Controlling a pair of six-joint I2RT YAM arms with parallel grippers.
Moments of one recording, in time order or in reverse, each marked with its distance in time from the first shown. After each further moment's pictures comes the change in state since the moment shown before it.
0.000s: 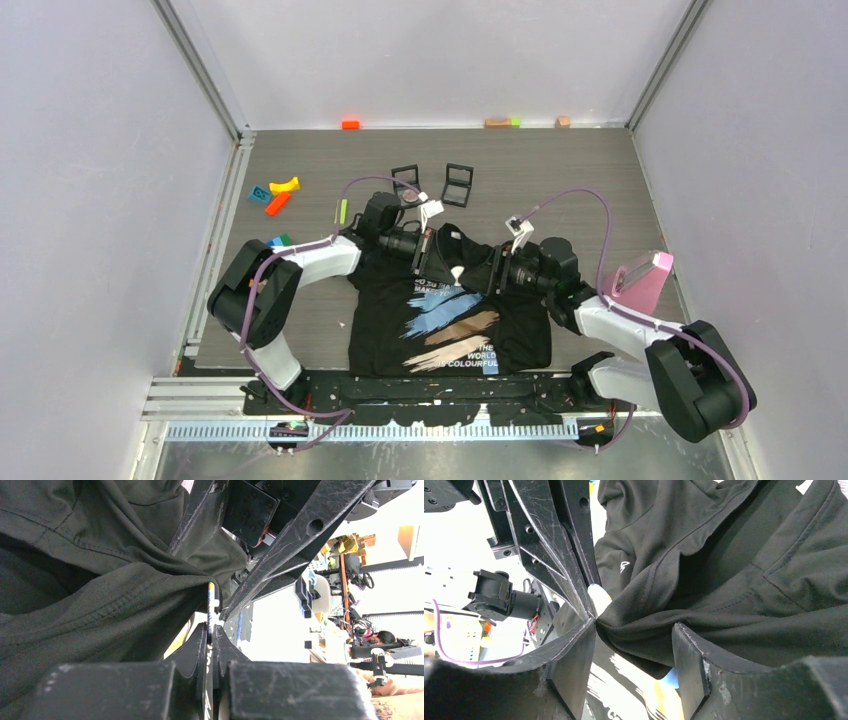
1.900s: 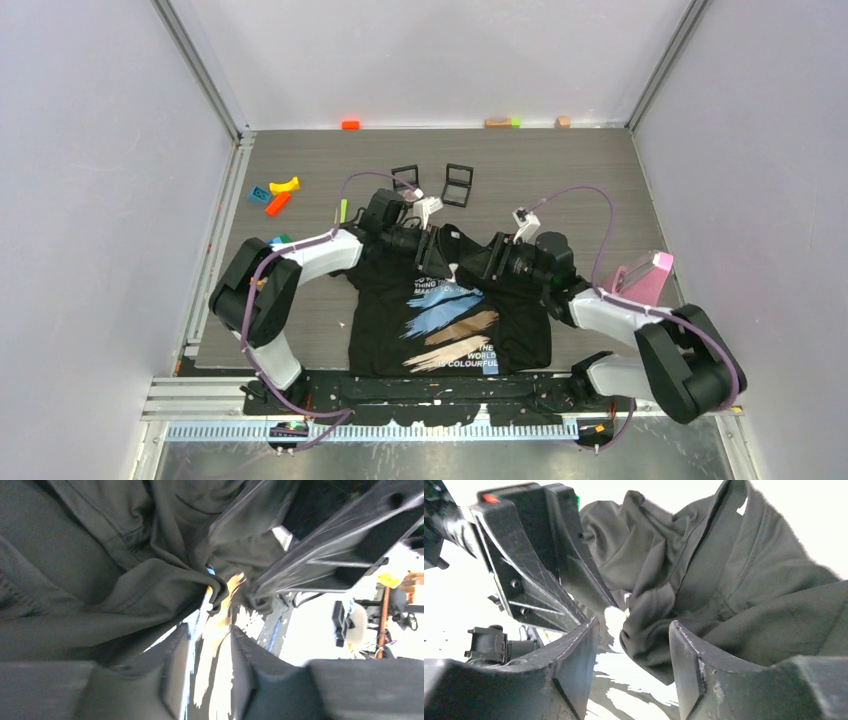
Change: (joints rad) left arm 0.006 0.011 0.063 -0.177 -0.212 0.063; right arm 0.000 0.126 0.036 0.083 0.145 0.136
